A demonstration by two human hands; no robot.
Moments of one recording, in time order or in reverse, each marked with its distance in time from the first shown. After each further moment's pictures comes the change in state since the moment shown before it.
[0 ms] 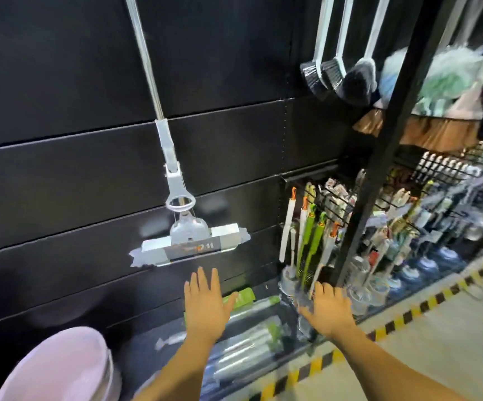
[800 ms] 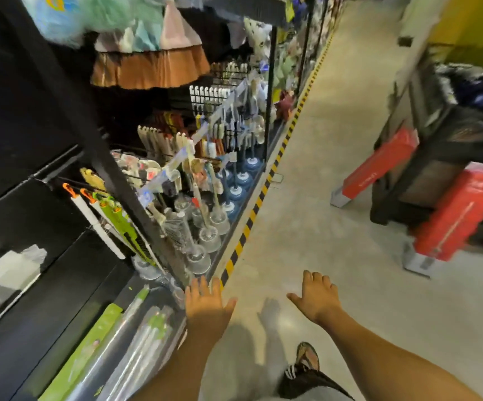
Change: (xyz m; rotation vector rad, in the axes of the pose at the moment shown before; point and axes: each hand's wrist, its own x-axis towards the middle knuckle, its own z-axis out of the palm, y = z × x) left_hand -0.076 0.313 0.122 0.007 -0.263 0.851; right_hand -0.165 0.277 0.076 0.334 -0.101 0.757
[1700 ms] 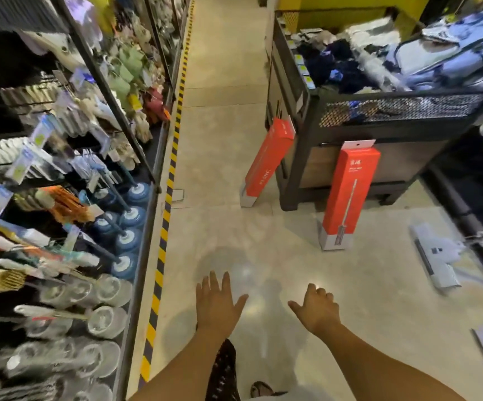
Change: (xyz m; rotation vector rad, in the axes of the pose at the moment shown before) left_hand 0.269 0.360 -0.015 0.190 -0.271 0.369; right_hand 0.184 0.279 -0.094 0.364 -0.104 0.556
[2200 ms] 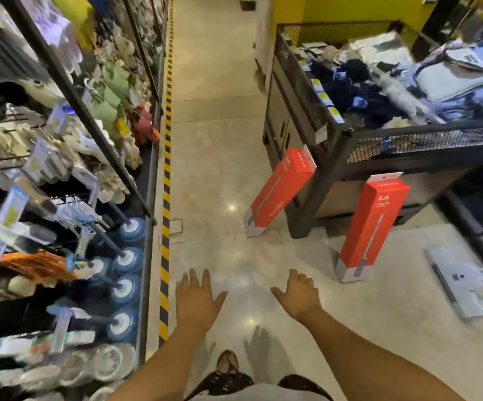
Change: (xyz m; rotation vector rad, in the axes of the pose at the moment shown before) left_hand 0.235 -0.127 -0.131 0.070 0.010 0.029; right_hand 0.155 -0.220 -0.107 0.098 0.065 -0.027
